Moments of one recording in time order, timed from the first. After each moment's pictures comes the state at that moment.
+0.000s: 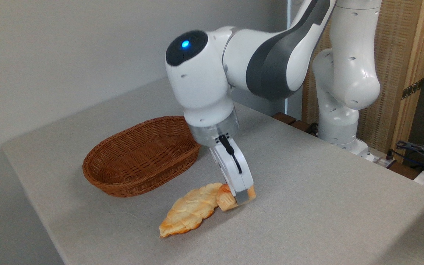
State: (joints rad) arm -0.53 -0.09 0.65 -2.10 0.01 1.83 1.24
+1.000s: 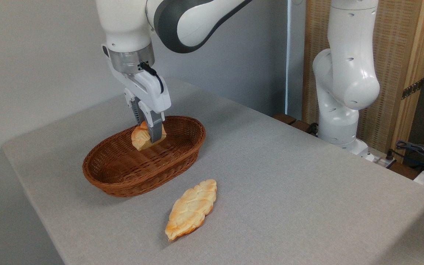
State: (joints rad) arm -0.55 -0.03 0.26 -1.91 -0.17 1.89 0.56
